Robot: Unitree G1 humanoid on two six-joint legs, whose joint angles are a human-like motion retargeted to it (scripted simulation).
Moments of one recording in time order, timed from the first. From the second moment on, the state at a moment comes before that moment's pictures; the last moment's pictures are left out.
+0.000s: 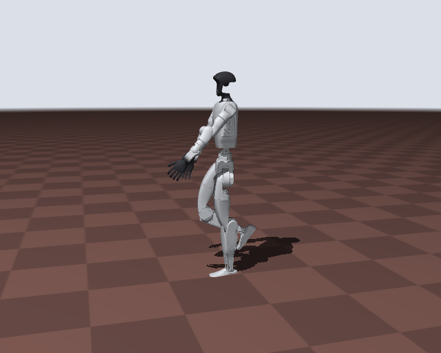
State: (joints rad) left arm -0.73 0.25 -0.12 1.58 0.02 -0.08 -0.16; right arm -0.47 -0.22 0.03 1.63 0.11 -0.07 0.02; waist 0.09 0.02 0.03; left_leg 0.12 0.05 0.34 -0.09 -0.17 -0.06; right_leg -0.32 -0.05 -0.03 1.46 -0.19 -0.01
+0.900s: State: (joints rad) left arm 0.82 0.32 -0.27 1.61 -0.28 -0.02 -0.46; right arm -2.00 -0.55 0.40 1.63 0.95 -0.14 -0.41; waist 0.41 -0.22 0.03; left_leg -1.02 0.20 0.33 2.16 -0.69 0.16; right_leg 0.10 -0.19 -0.03 -0.09 -0.11 0.13
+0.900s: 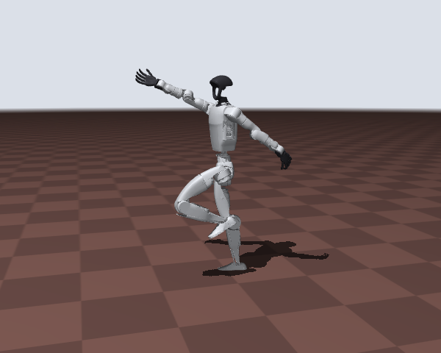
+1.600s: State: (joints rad) left arm -1.83 0.57 -0.45 1.48 0.00 -0.05 -0.16; right arm 0.73 -0.29 0.03 1.70 0.21 0.01 0.41; waist -0.27 0.07 0.04; left_leg 0.26 0.05 0.27 -0.09 -0.23 -0.07; right_leg -0.96 -0.13 -0.14 1.78 -0.36 -0.09
